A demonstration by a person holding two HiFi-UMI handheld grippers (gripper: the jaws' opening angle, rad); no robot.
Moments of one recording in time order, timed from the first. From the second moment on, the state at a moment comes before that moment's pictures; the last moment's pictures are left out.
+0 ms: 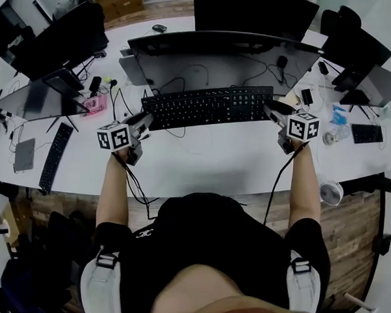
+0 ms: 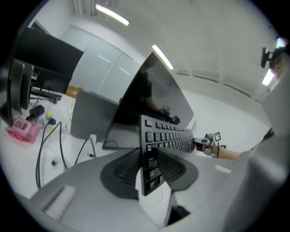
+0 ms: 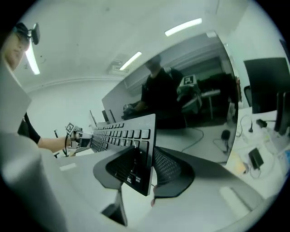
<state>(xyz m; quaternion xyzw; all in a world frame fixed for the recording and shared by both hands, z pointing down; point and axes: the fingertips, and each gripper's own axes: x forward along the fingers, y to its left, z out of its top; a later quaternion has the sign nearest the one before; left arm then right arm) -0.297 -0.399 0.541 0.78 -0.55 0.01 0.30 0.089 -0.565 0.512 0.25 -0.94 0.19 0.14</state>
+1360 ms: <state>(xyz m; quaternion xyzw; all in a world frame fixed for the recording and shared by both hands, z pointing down) -0.279 -0.393 0.320 0.84 -0.54 -0.03 0.05 0.120 -0.522 0.310 0.28 -0.96 0.02 -0.04</state>
